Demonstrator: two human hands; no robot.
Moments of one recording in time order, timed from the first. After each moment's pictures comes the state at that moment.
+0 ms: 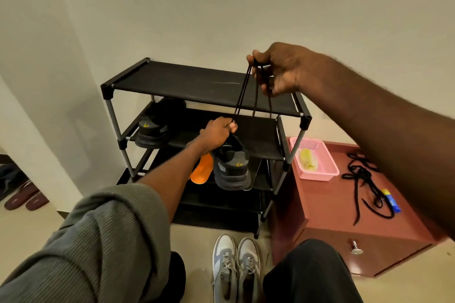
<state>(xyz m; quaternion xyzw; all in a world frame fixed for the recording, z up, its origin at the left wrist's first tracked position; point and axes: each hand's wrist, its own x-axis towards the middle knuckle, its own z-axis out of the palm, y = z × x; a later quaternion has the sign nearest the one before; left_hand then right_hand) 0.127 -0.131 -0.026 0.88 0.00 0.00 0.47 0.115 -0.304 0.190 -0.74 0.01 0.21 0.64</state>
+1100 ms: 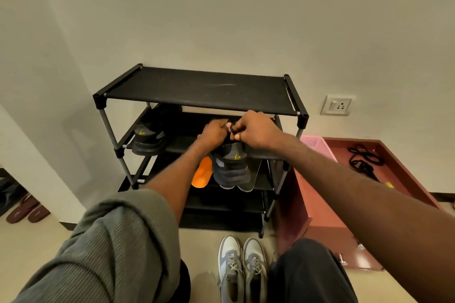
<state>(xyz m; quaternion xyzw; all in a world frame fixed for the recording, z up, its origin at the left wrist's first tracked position) 0.168 -0.122 -0.046 0.90 0.00 0.03 0.44 0.104 -0.298 0.054 -0.95 -0.23 0.04 0.22</state>
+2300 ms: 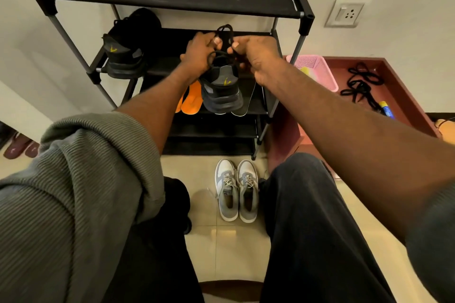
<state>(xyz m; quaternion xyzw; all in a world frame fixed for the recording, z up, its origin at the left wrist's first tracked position) 0.144 -0.125 -0.059 0.87 -0.04 0.05 0.49 0.103 -0.301 -0.005 -0.73 0.07 0.06 0.68</state>
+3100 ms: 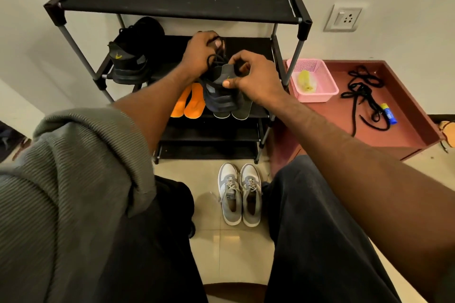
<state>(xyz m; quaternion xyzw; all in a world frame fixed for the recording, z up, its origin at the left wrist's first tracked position) 0.128 -0.123 -0.031 0.88 -0.05 0.08 0.46 0.054 -0.321 -0.019 -0.89 -0.16 -0.05 0.43</state>
